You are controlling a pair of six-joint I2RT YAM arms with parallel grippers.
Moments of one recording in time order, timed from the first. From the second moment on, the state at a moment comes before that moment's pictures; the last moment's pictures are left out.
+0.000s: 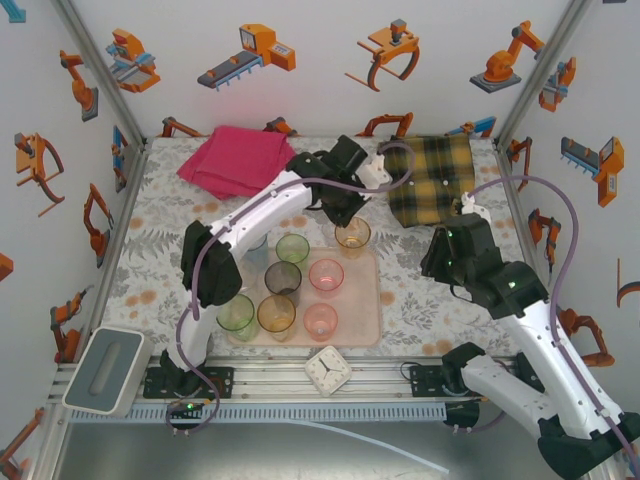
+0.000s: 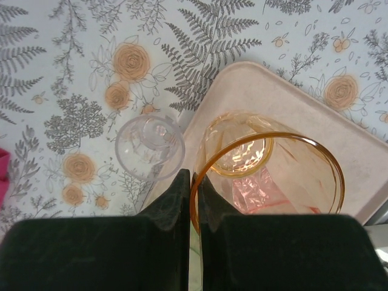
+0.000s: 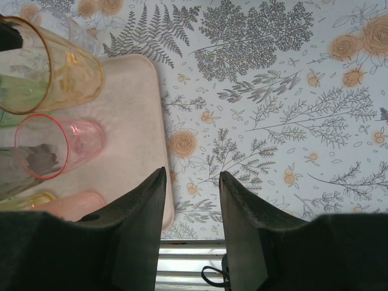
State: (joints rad) left arm -0.87 2.15 2.12 -1.00 0.12 0.25; right arm 0.47 0.81 1.01 -0.99 0.23 0.56
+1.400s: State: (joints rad) left arm -0.87 2.06 1.76 -0.78 0.04 0.28; right arm 0.47 0.83 0.99 -0.98 0.23 0.56
